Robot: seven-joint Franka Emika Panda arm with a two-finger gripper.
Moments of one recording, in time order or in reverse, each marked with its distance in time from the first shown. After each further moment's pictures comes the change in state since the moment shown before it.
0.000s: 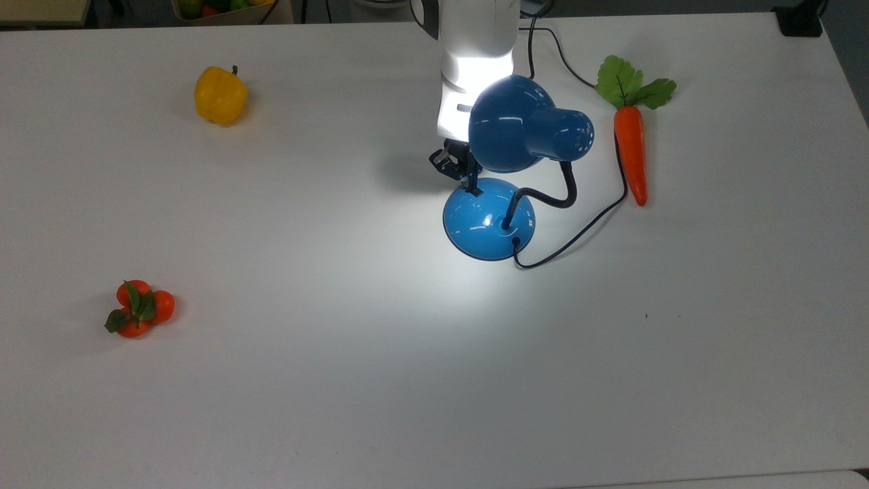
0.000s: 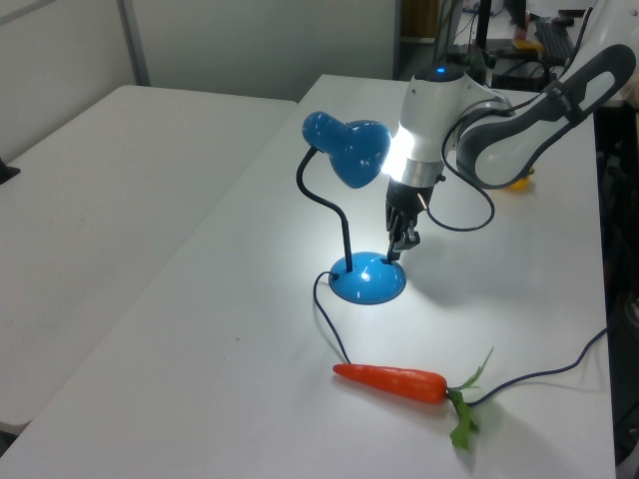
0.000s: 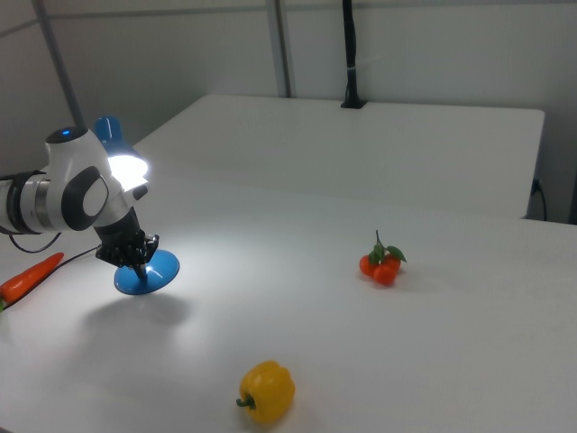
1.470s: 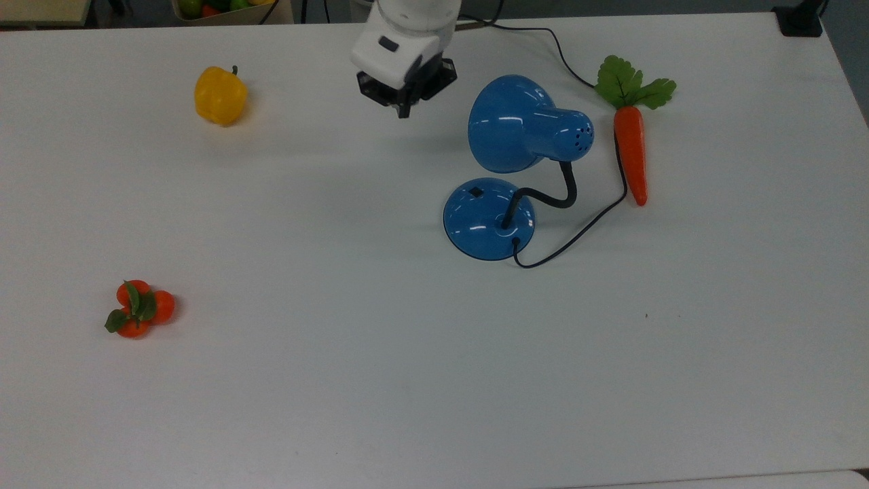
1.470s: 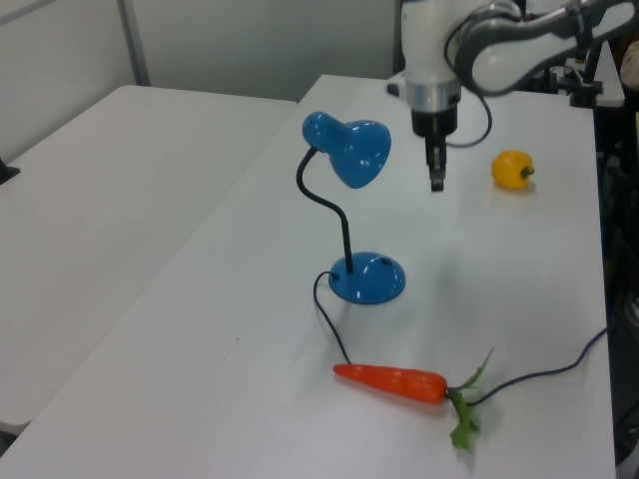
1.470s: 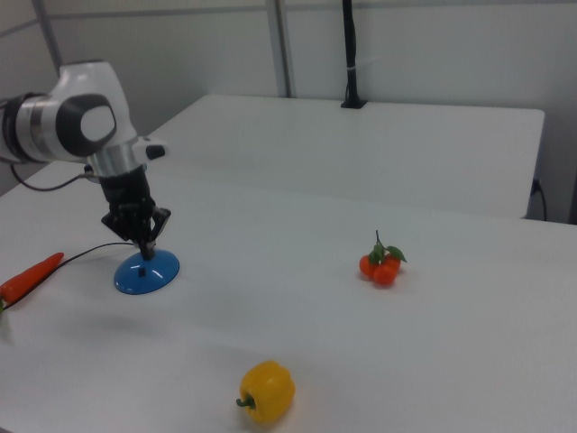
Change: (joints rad) arm -0.115 -0.142 -0.004 0.182 -0.034 -0.592 0.174
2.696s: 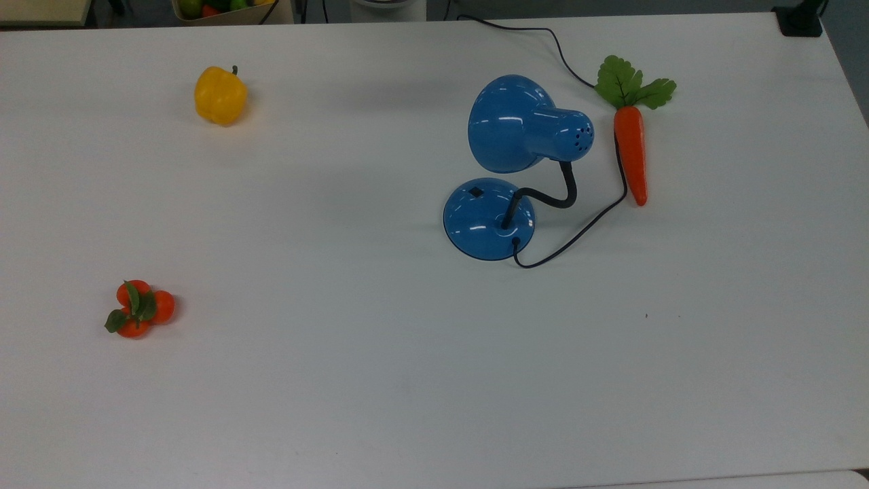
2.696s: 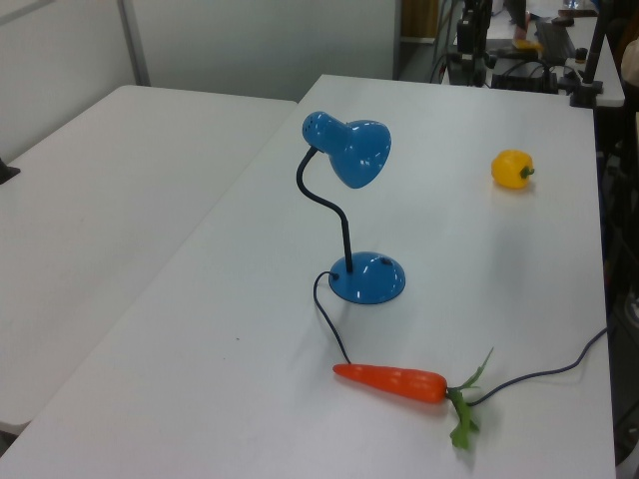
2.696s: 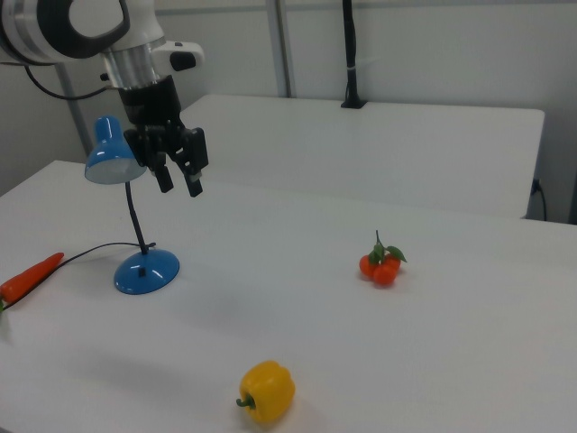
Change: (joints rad) arm -0.233 -0.117 -0.004 0.268 0.000 -0.296 0.052
